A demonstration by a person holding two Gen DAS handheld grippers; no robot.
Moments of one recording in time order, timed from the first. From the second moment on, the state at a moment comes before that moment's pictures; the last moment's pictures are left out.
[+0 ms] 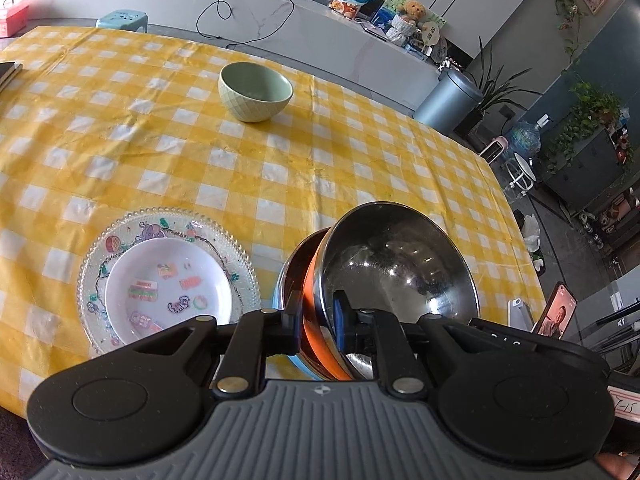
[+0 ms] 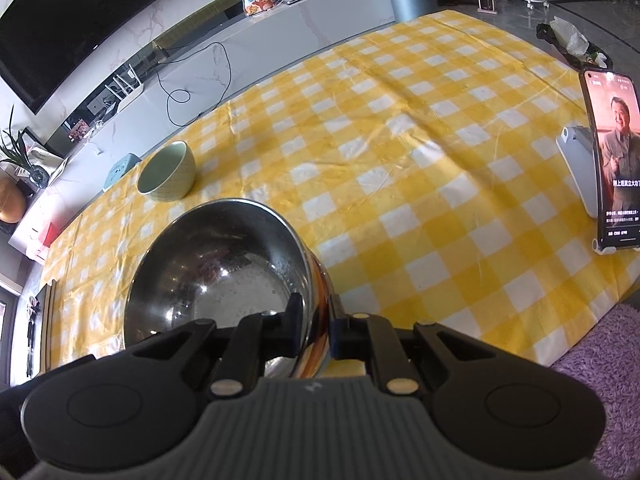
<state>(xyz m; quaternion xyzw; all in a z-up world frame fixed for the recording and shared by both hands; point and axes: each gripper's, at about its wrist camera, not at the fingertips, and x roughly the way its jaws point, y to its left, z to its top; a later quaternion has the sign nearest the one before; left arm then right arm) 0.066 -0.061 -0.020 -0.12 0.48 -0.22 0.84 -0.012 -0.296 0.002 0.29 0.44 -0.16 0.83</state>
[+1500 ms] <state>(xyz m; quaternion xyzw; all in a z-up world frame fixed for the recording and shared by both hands) 0.087 -0.062 -0.028 -0.10 0.46 -0.22 0.85 0.001 -0.299 0.008 0.24 0.40 -0.15 0.87</state>
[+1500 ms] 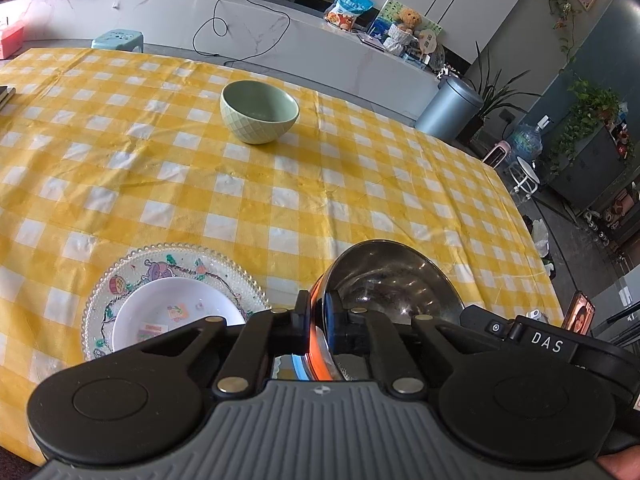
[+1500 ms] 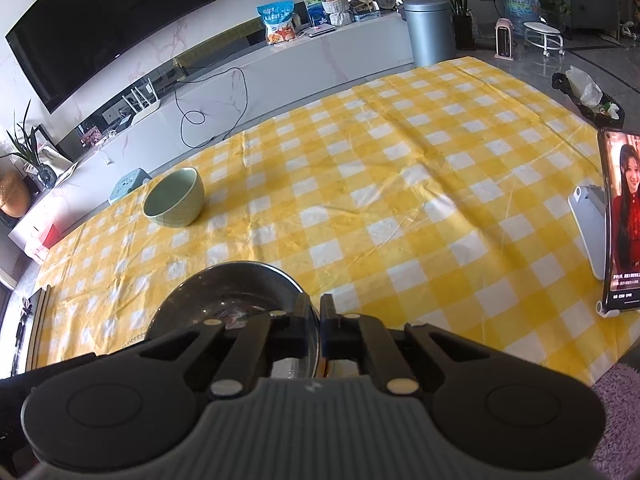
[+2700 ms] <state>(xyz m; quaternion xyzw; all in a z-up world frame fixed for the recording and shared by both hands) 0.116 -0.050 0.006 0.00 0.47 -0.24 0.85 0.036 -0.269 0.033 0.20 0.41 -0.07 0.89</state>
